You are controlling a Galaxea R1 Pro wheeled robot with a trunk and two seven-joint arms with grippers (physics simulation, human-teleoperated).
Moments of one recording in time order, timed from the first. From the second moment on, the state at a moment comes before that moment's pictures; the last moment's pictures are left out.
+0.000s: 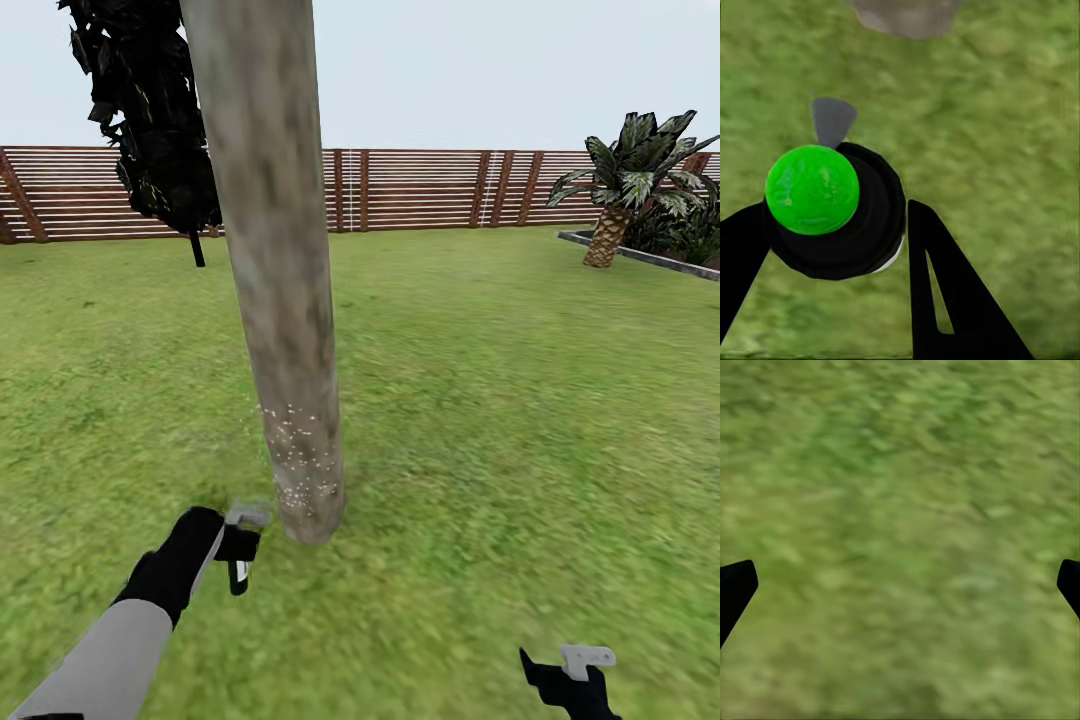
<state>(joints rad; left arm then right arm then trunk) -0.69 0.03 0.05 -0.74 -0.23 0.81 -0.25 -0.42 -0.14 -0.71 -0.21 0.54 -0.41 0.20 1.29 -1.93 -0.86</state>
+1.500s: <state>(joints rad) -0.65 -0.08 0.19 -0.48 -0.22 0.47 -0.05 -0.42 -0.14 -0.71 -0.21 0.54 -0.41 0.20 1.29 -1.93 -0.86</state>
